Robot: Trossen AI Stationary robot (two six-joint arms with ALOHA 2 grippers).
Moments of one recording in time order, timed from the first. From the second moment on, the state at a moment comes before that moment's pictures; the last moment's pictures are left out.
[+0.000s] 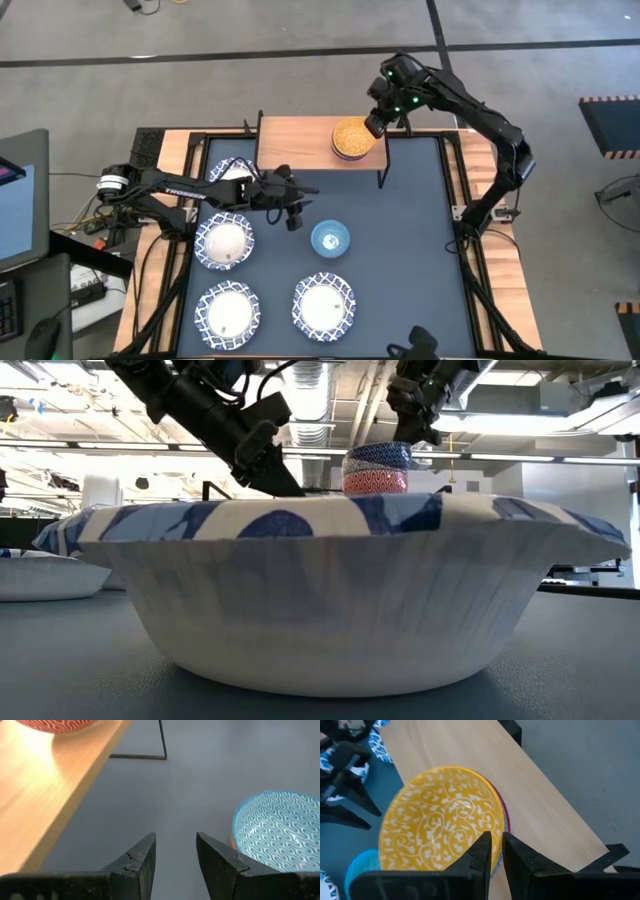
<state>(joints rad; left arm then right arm) 0.10 1.45 0.80 0.13 -0.25 0.04 -0.71 1.64 1.80 -1.06 -0.24 -0.03</state>
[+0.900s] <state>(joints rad) 0.01 1.42 0.80 0.21 -0.06 0.01 -0.45 1.09 1.14 -0.73 -0.18 0.17</state>
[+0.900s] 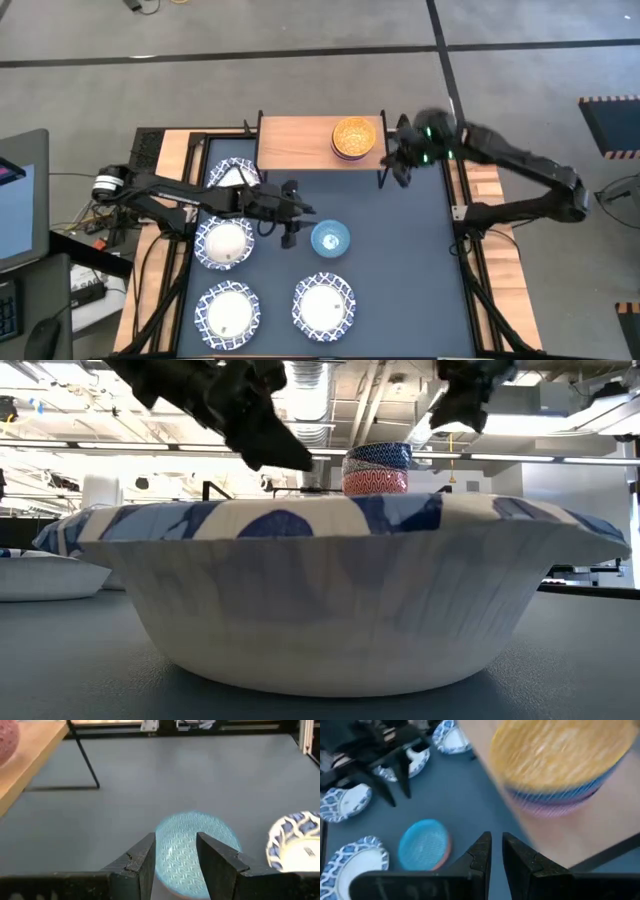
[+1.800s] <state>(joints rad) 0.04 1.75 1.05 -0.12 -0.16 -0.04 0.00 1.10 0.77 -0.35 0.26 0.31</state>
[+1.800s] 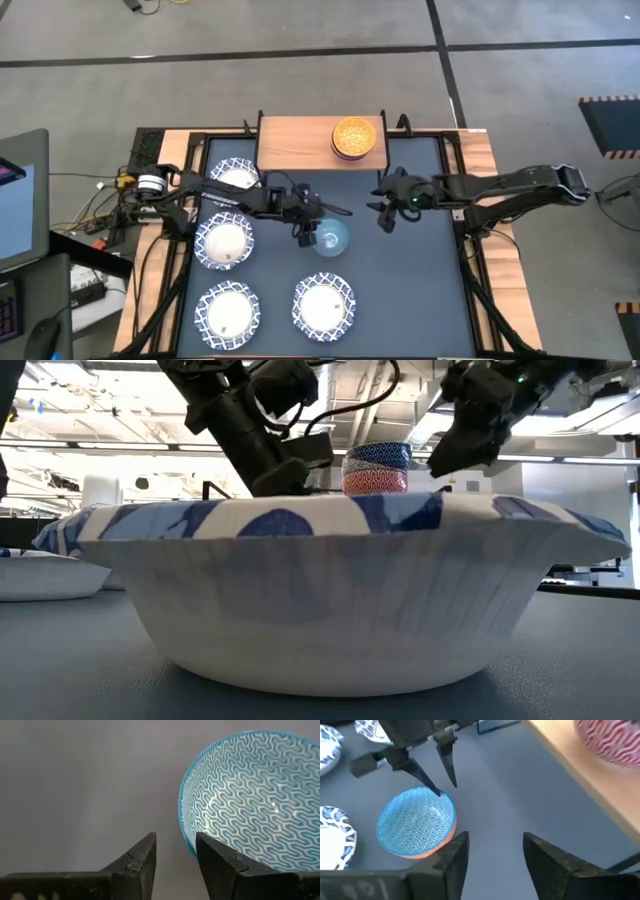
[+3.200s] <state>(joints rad) -0.08 1.57 1.04 -0.03 -0.62 0.17 0.00 1.25 0.90 -0.24 0.29 0.11</state>
